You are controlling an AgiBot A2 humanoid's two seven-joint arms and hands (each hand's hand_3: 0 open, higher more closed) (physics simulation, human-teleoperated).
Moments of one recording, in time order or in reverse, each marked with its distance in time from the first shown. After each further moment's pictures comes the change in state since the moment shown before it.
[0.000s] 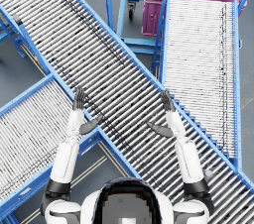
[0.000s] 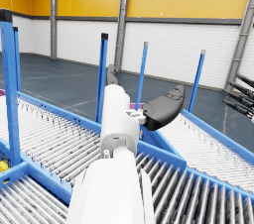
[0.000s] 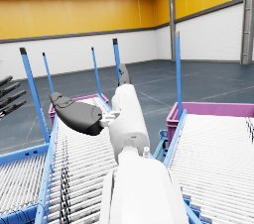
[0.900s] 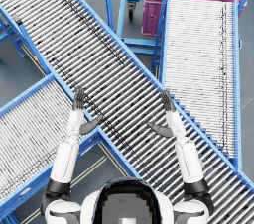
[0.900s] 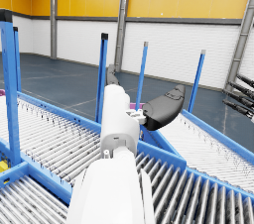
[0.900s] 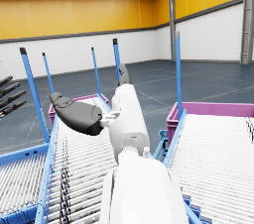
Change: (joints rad) left arm 0.000 0.000 0.000 0.000 0.000 0.000 0.000; right arm 0.000 0.000 0.000 0.000 0.000 0.000 0.000
